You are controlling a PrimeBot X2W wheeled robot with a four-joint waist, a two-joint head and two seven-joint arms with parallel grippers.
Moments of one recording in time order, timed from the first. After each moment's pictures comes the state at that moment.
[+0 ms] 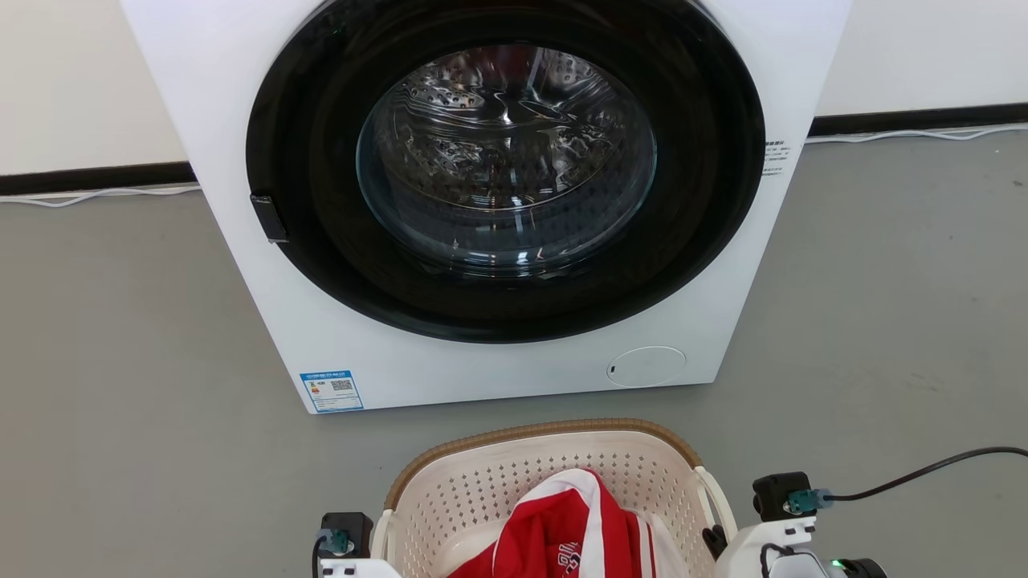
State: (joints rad) left arm -0.45 0.03 -1.07 1.26 -1.11 0.08 -0.18; right arm -0.49 -0.08 0.94 1.26 0.97 0.12 -0.11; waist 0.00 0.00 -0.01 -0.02
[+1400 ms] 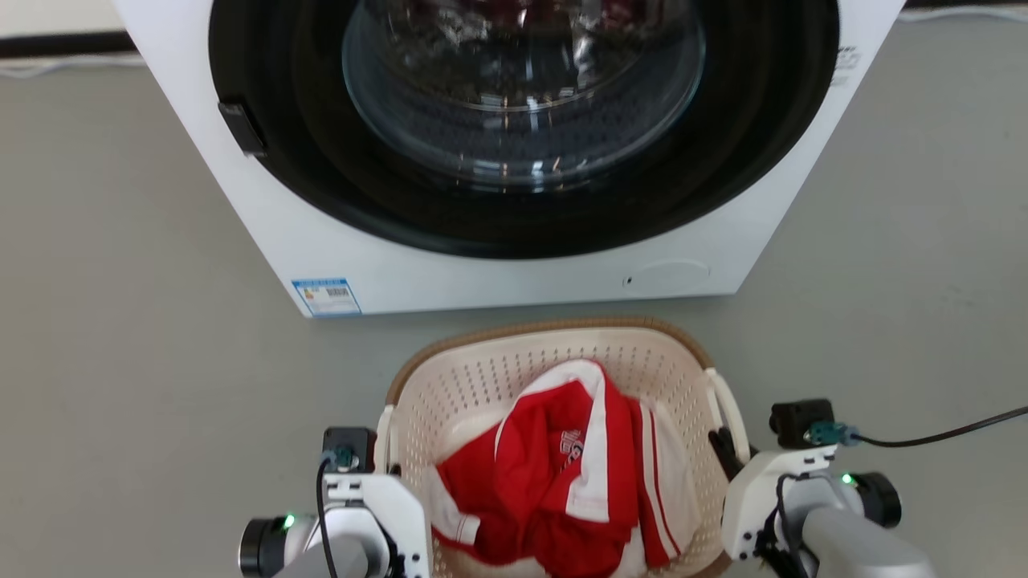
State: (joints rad) left arm -0.57 0.04 -1.09 1.22 -1.12 0.12 -0.24; right arm -0.60 -0.14 0.98 1.20 1.00 0.12 -0.23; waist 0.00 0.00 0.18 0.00
